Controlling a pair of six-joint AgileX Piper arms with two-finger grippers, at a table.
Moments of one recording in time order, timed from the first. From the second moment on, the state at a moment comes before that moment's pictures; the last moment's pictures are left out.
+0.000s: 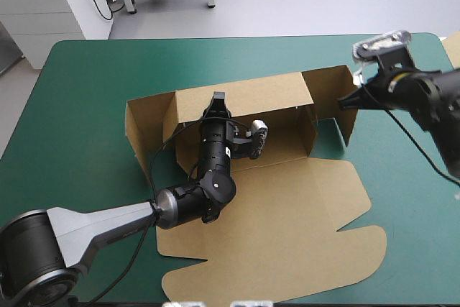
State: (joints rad) left arm -1.00 1.71 -1.08 1.74 0.94 -0.41; right arm 0.20 1.36 -1.48 -0.14 0.94 -0.09
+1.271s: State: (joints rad) left arm -1.00 1.71 -1.08 1.74 0.93 -0.41; right arm -0.15 1.97 -1.82 0.71 1.23 -0.55
